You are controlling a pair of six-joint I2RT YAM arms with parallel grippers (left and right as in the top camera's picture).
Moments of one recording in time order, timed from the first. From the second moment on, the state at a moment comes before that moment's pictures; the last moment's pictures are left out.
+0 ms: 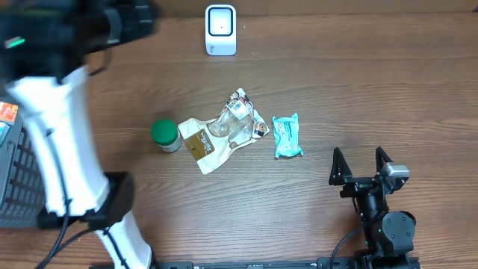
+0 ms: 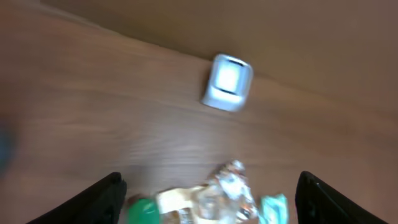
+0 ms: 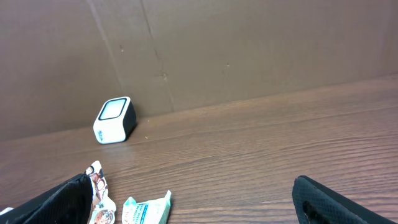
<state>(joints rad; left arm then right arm) 0.01 2.01 2.89 -1.66 0.13 -0.34 0.13 0.01 0.02 -0.02 0.05 0.22</state>
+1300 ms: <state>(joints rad) 0.76 1.99 1.90 -0.84 -0.02 -0.22 0.13 0.01 0.02 -0.02 0.05 0.22</state>
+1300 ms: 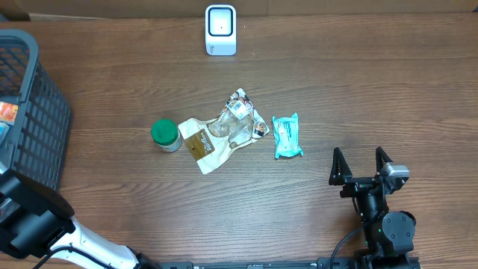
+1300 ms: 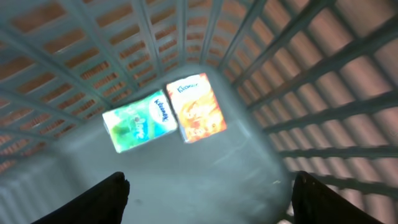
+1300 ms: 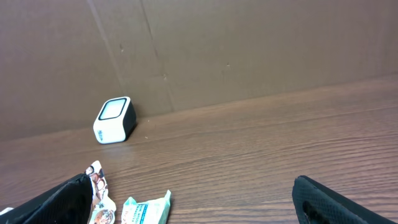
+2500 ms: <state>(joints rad) 0.80 2.16 1.56 -0.32 -0.14 0.53 0.13 0.01 0.02 -0.02 0.05 0.22</state>
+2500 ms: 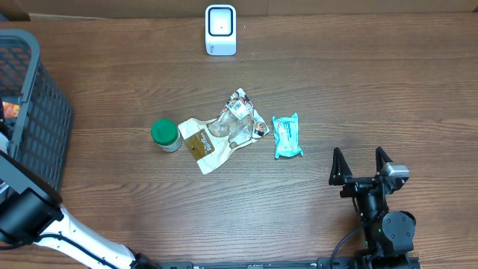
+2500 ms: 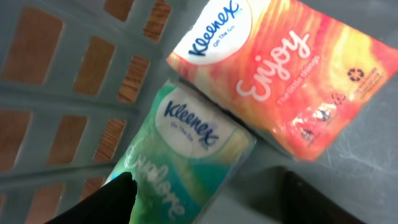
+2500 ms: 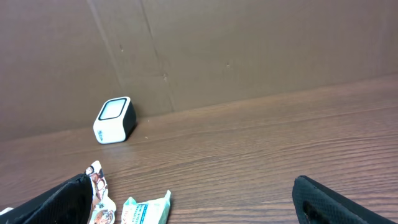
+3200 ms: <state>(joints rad) 0.80 2.11 1.57 -0.46 -0.10 0.21 0.13 0.01 0.02 -0.02 0.05 0.22</state>
